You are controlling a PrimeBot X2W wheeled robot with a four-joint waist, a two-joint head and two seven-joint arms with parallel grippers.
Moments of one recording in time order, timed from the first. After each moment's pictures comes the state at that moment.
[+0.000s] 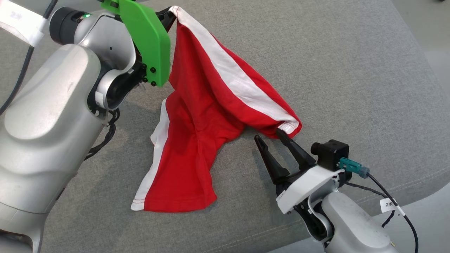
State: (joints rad) left arm -1.05 0.30 -0.77 0.24 -0.86 0.08 0.51; right arm -0.26 -0.06 0.57 0.35 0.50 0.10 -0.25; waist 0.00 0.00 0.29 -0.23
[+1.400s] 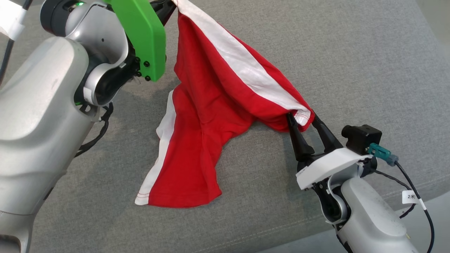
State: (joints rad) left arm -1.07 0.33 -0.76 0.16 -0.89 0.08 0.53; right arm -0.28 -0.06 0.39 0.35 0.51 0.03 -0.25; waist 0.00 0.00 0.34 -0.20
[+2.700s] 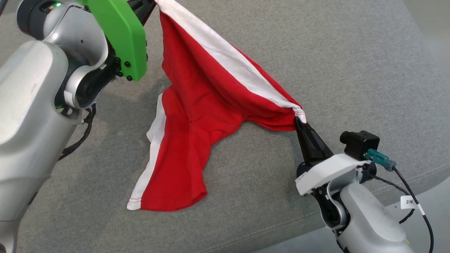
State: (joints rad) left arm -1.04 0.38 -0.73 0.12 -0.88 0.10 0.52; right arm -0.25 -0.06 0.41 0.35 0.52 0.02 -0.25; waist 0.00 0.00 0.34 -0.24
